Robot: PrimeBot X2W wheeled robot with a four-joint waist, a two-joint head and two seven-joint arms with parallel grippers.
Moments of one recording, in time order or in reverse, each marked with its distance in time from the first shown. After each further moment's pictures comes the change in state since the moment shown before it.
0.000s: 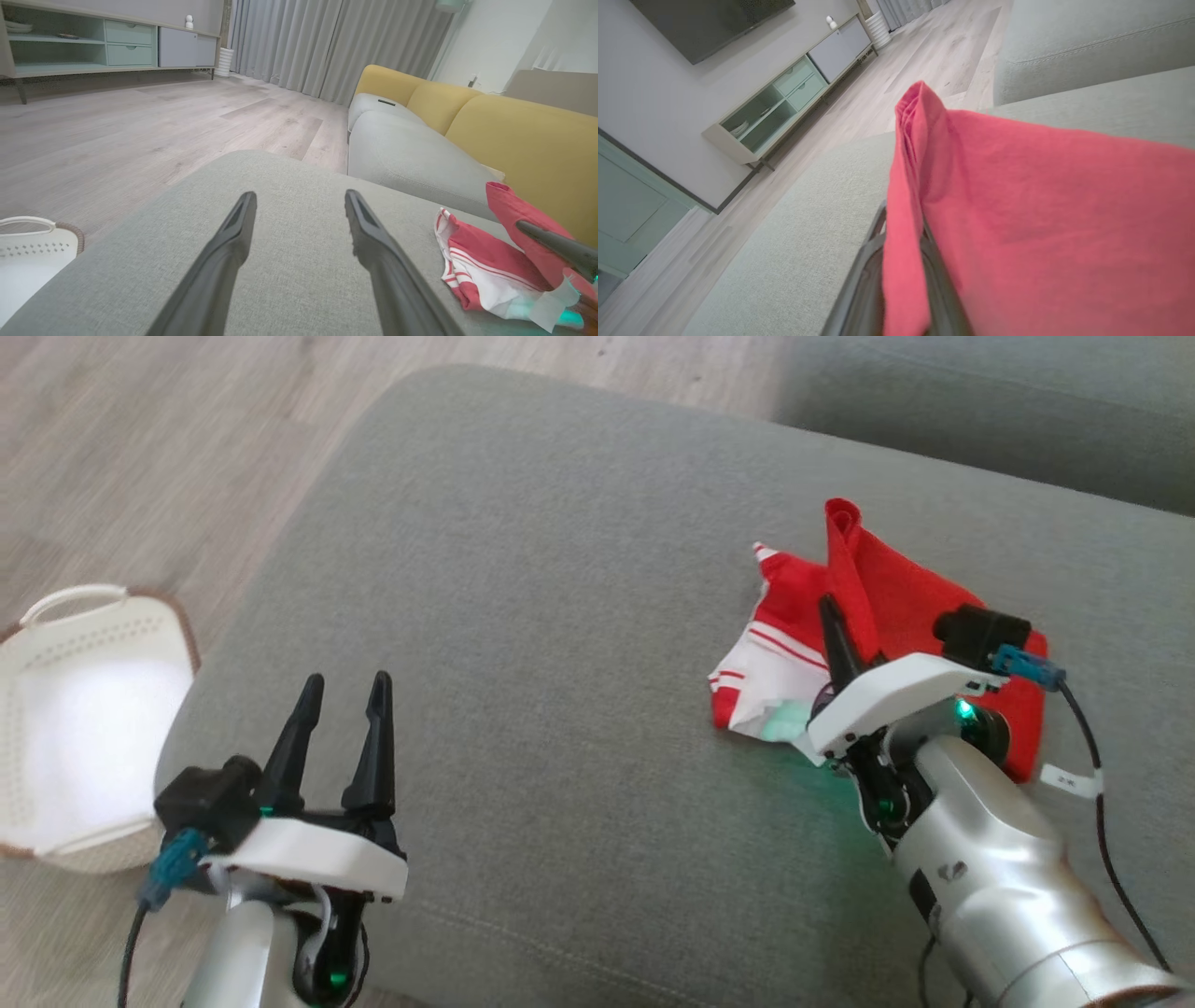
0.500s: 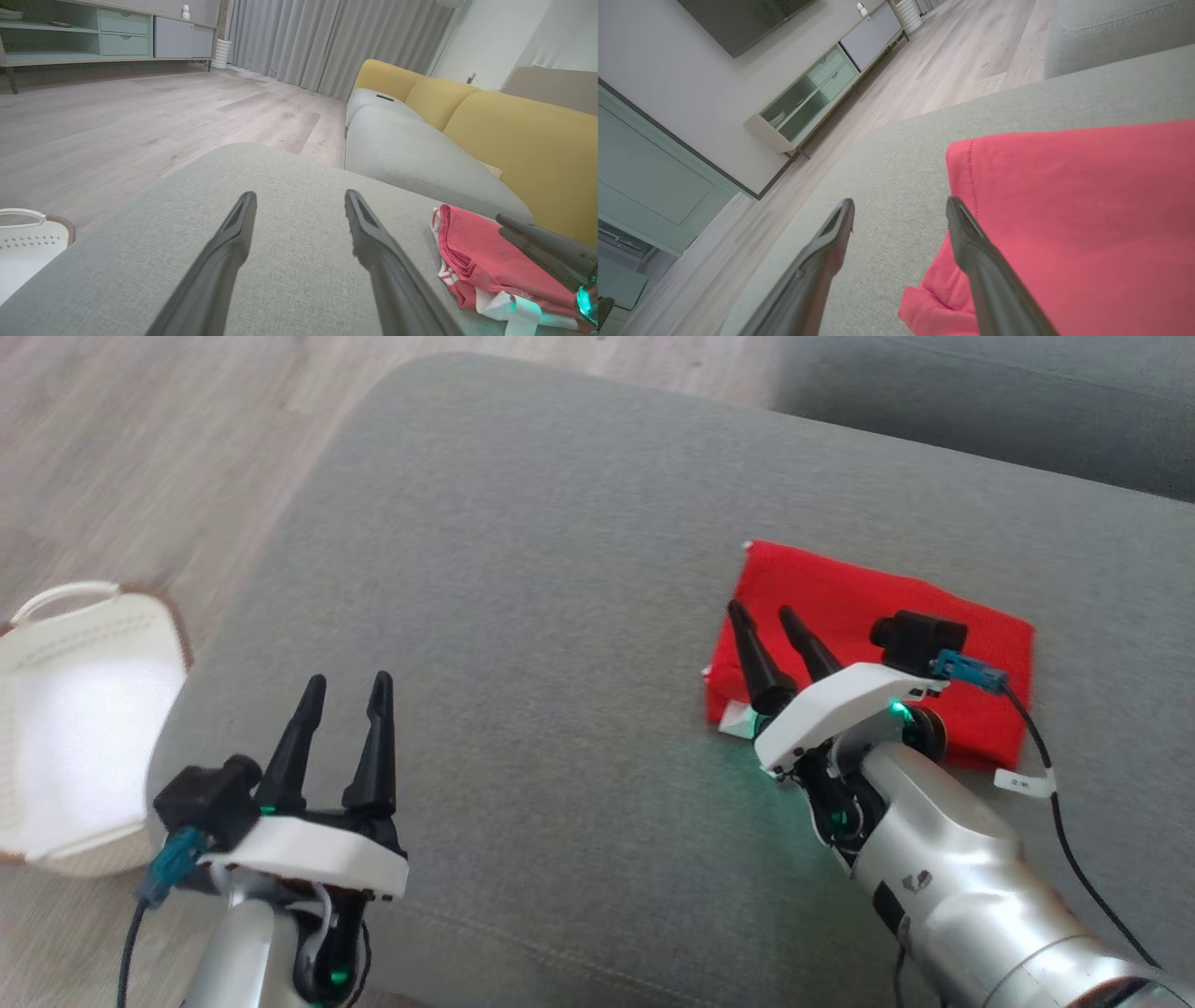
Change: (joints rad) left arm -0.005 -0.001 -0.007 0.014 -0.020 0.000 0.000; right arm -0.025 0.000 0.268 -0.031 0.230 0.000 -0.038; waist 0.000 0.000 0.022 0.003
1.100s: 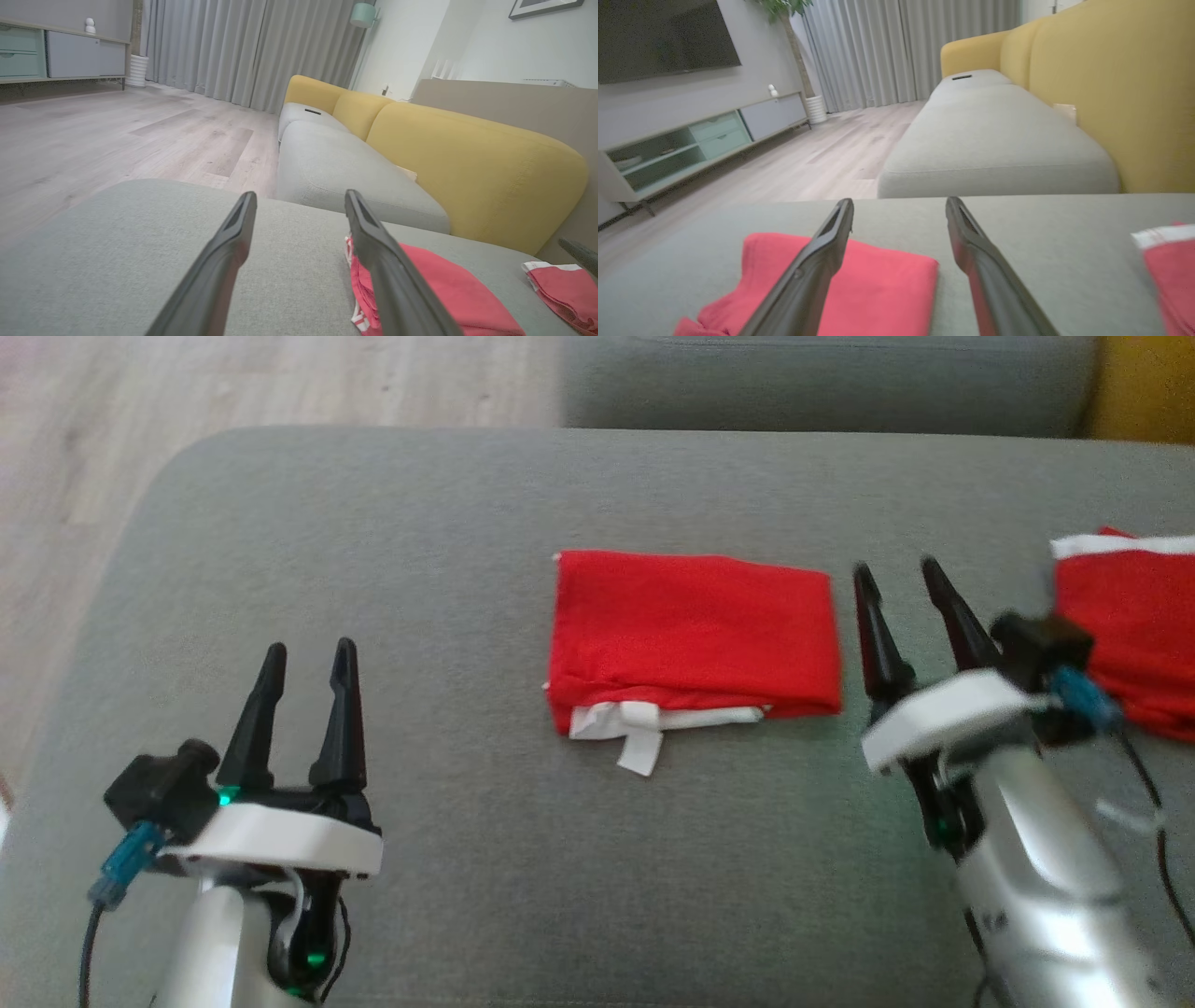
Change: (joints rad) left arm -0.002 -0.002 0.053 -0.086 0.000 0.000 0.000; right arm 0.190 -0.044 -0.484 -0.290 -0.678 0.000 -0.015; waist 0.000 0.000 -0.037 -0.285
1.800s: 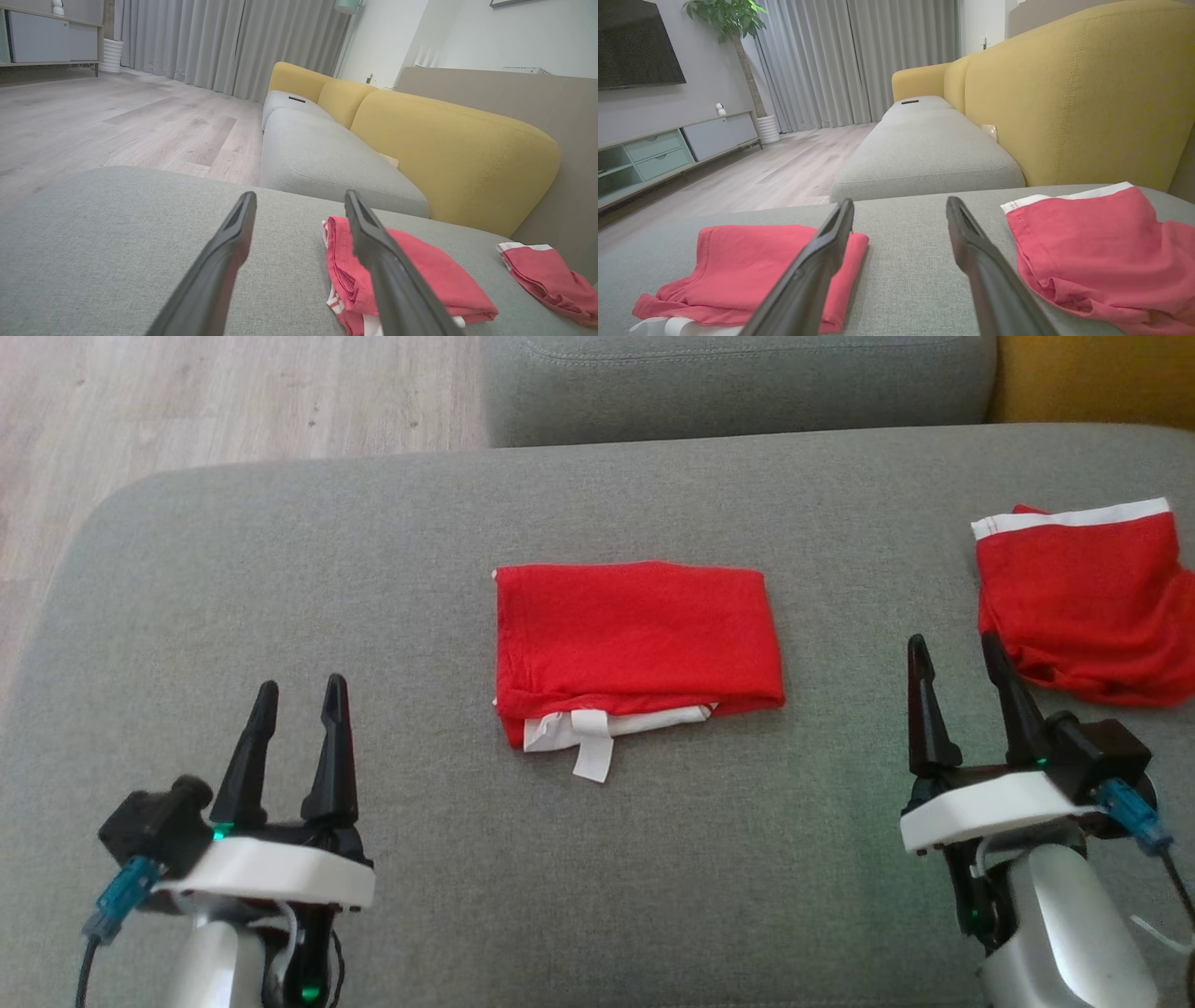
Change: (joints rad) left arm 0.063 0.000 0.019 -0.013 -0.005 0.001 0.000; right arm 0.267 0.053 -0.176 -0.290 -0.151 0.000 0.000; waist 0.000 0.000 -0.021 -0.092
